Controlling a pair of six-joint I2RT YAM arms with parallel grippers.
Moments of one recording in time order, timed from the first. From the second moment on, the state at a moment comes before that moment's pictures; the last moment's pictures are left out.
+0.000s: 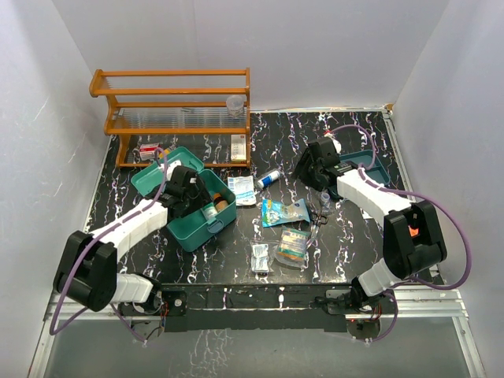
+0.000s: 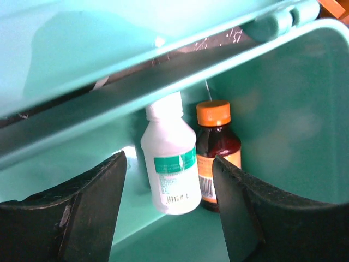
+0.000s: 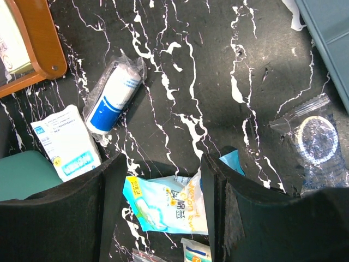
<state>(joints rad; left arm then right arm) -0.43 1.32 0.74 -0.33 -0.18 -0.82 0.36 1.53 1.04 -0.35 0.07 0.76</state>
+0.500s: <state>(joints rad) -0.43 1.46 0.77 -0.23 -0.25 -0.76 0.42 1.58 1.08 -0.35 0.06 0.68</state>
